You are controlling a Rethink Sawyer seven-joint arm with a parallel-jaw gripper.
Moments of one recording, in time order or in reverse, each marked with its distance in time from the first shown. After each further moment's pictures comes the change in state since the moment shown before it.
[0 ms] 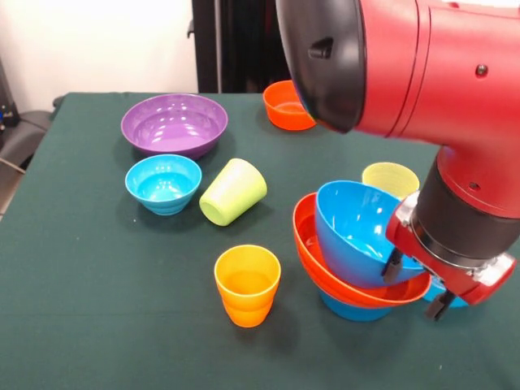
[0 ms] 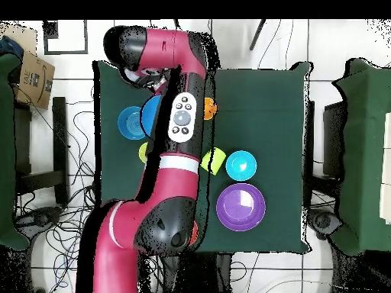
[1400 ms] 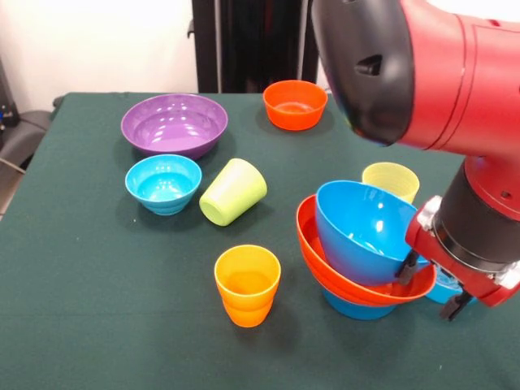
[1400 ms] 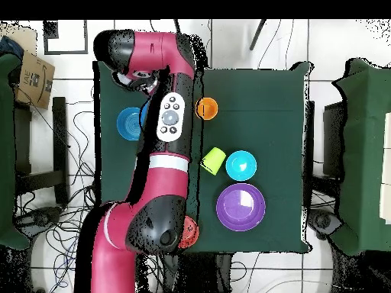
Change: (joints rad) arm 0.021 0.025 -0.072 -0.016 0.029 0.000 0.000
